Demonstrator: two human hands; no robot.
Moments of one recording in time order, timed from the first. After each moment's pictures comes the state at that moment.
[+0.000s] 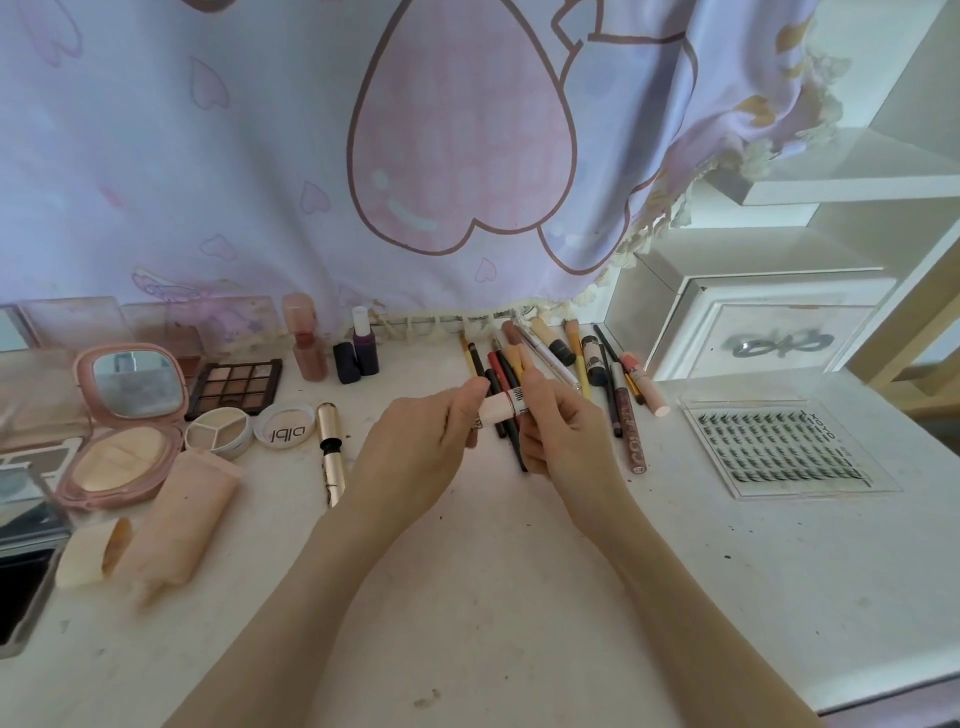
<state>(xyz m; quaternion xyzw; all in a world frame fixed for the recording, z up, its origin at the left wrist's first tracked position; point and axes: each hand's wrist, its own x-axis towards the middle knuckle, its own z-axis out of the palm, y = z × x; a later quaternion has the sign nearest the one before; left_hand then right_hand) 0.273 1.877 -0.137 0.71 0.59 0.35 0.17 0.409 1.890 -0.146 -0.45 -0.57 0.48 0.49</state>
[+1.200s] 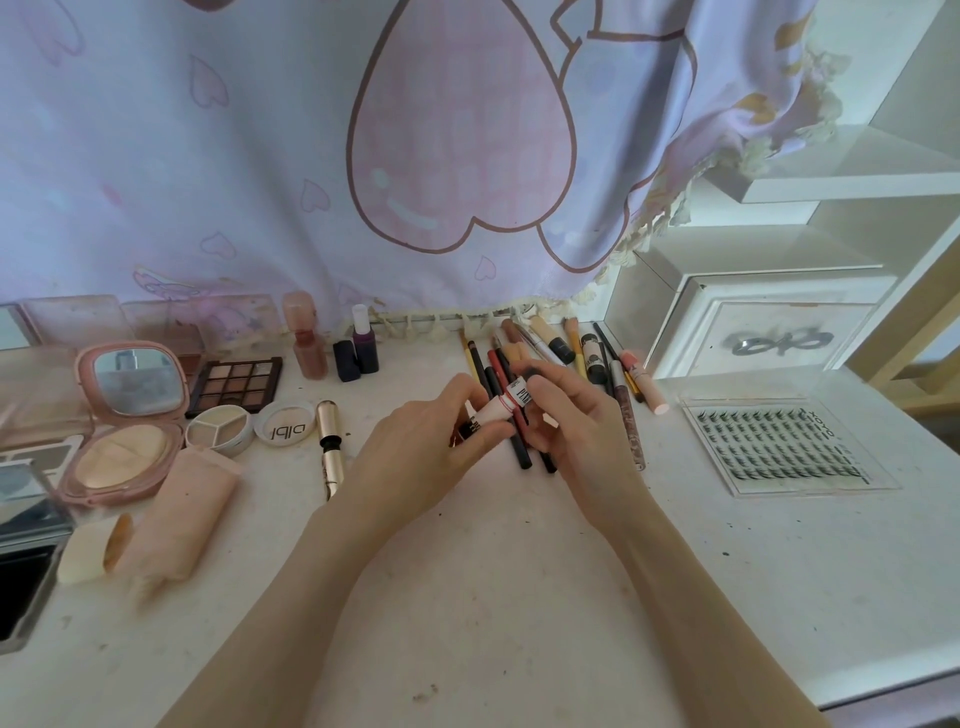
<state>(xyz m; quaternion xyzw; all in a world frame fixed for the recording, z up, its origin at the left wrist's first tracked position) 0.268 1.879 -0.141 0.75 0.59 0.26 0.17 0.418 1.895 -0.146 -0.39 -0.51 0.55 0.53</state>
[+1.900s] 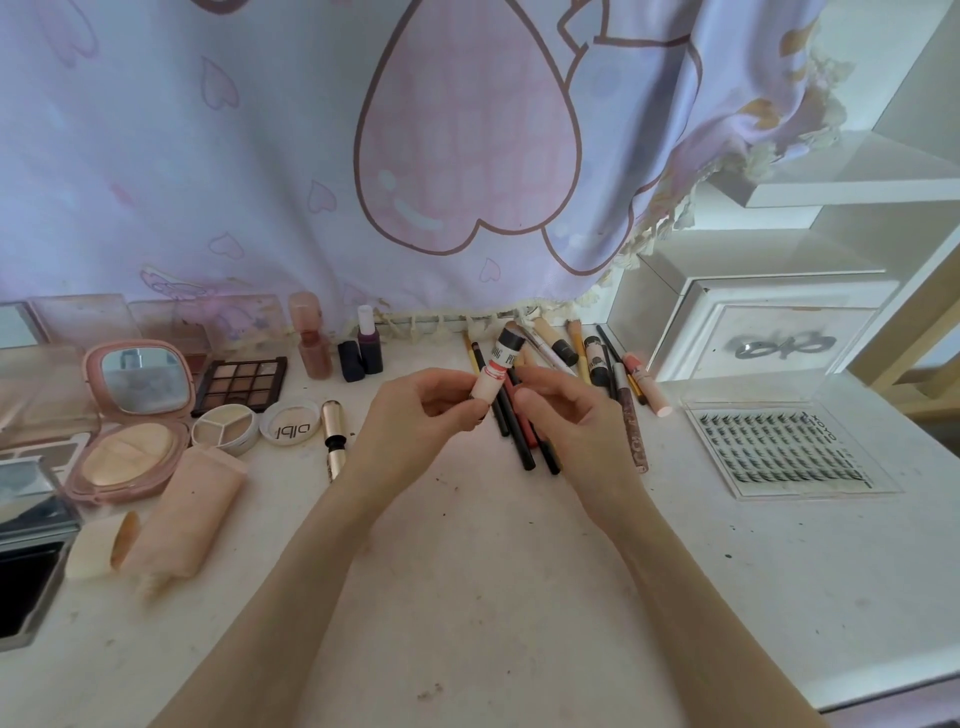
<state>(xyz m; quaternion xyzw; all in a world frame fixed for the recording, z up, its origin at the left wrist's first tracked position) 0.261 1.884 -0.137 0.58 0.54 0.48 0.39 0.418 1.896 -0.149 -0.46 -0.57 0.44 0.51</state>
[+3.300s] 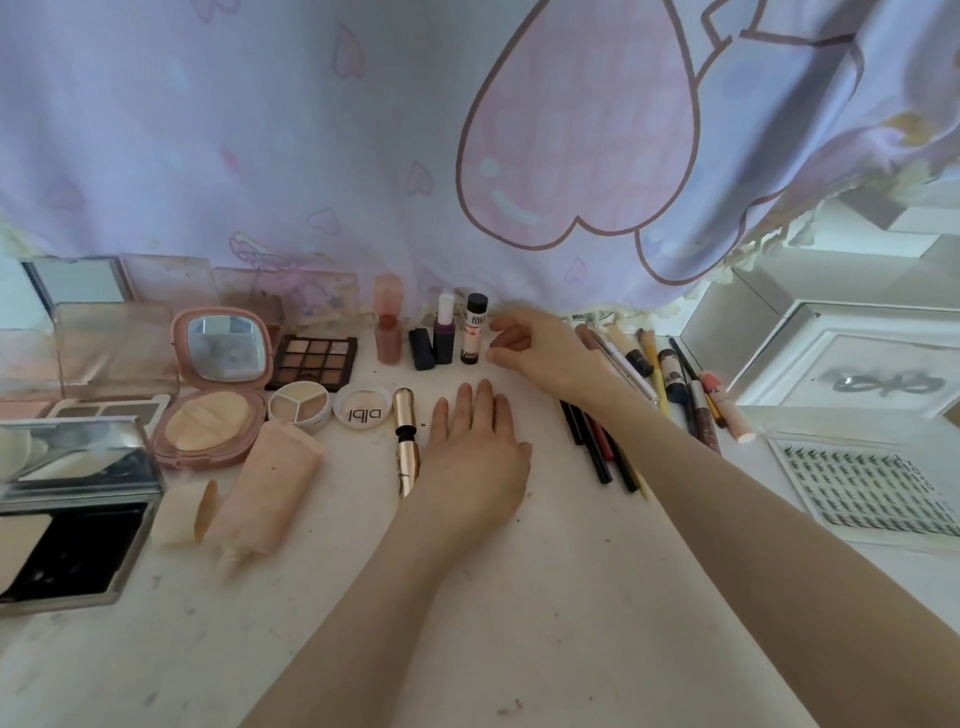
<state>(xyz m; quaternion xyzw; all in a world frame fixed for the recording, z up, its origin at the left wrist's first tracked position) 0.252 1.889 -0.170 0.72 0.69 0.01 0.10 0.338 1.994 -0.138 -0.48 -0.79 0.30 0.24</state>
